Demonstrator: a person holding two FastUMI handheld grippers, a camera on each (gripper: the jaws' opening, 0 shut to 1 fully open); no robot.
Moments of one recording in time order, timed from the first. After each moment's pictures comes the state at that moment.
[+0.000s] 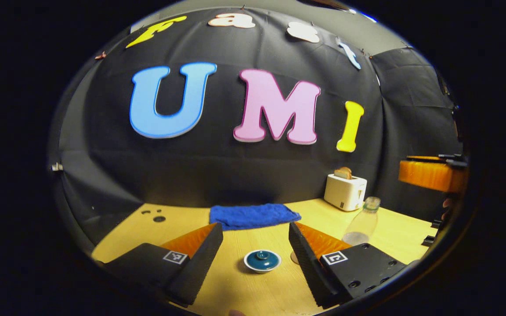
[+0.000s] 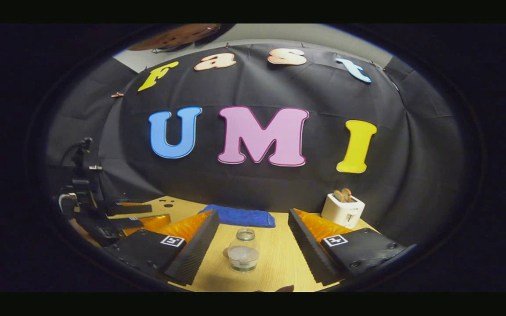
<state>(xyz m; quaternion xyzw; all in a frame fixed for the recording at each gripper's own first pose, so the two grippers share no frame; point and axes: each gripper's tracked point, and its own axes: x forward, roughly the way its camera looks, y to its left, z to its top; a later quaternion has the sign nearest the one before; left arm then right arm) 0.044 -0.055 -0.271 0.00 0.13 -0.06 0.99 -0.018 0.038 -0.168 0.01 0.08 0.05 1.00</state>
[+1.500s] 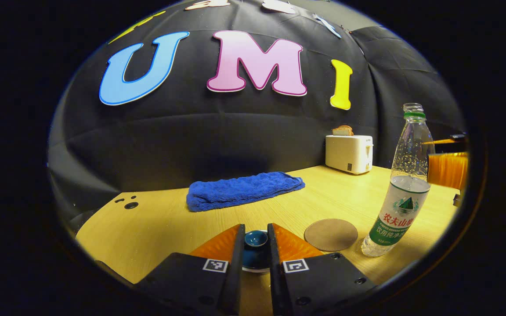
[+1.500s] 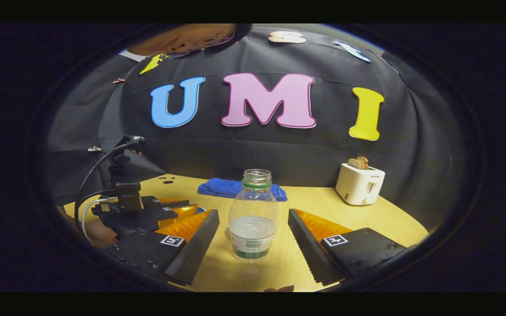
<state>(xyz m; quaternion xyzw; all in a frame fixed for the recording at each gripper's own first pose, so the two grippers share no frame) 0.104 -0.072 -0.380 0.07 0.16 -0.10 0.98 -0.014 0.061 -0.294 0.03 0.15 0.06 0.99</state>
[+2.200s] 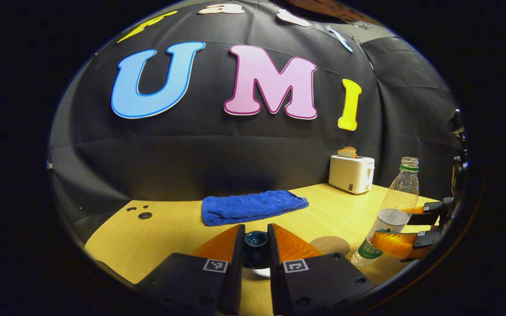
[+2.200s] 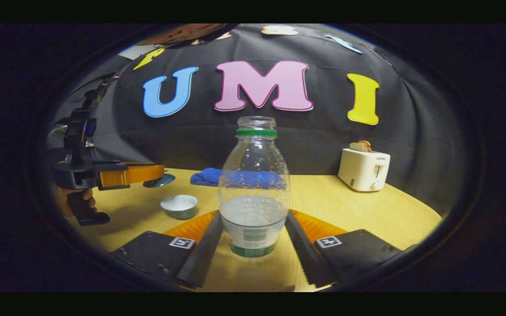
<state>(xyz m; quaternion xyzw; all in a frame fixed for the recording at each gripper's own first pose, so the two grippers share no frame) 0.092 -0.044 -0.321 0.03 0.14 -0.08 0.99 0.004 0.062 -0.357 0.05 0.17 0.05 0.98</state>
